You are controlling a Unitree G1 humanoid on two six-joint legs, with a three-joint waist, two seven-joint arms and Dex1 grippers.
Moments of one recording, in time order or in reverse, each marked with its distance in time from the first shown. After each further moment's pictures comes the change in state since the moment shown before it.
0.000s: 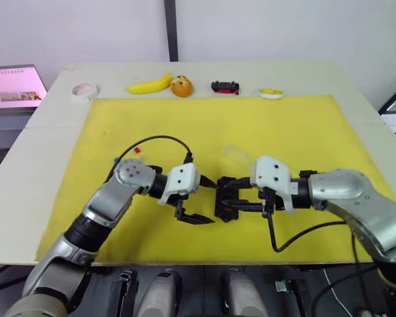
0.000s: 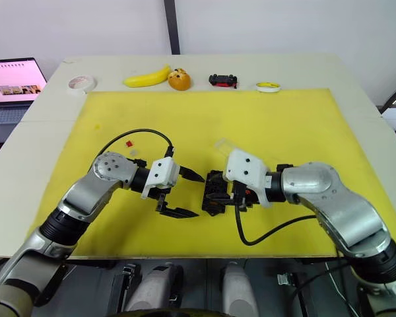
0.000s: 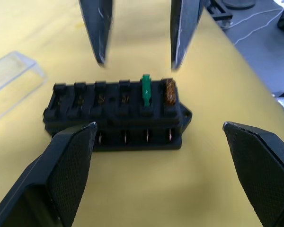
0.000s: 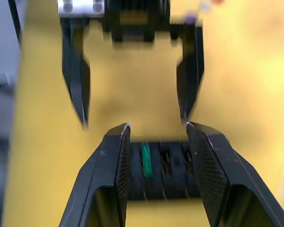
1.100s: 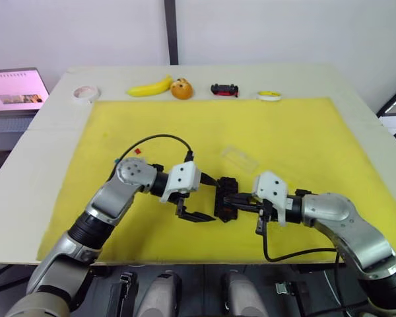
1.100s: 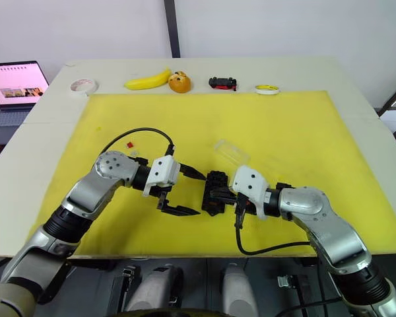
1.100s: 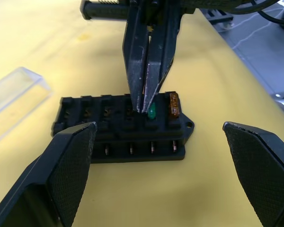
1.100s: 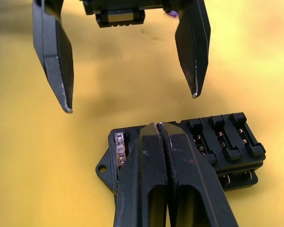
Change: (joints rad) left arm 0.006 -0.016 0.042 0.046 -0.002 -0.043 0.030; right arm 0.138 0.075 -0.006 0.090 -0.067 -0.151 -0.079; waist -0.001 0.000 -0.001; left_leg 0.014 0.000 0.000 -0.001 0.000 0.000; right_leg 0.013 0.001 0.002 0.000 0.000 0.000
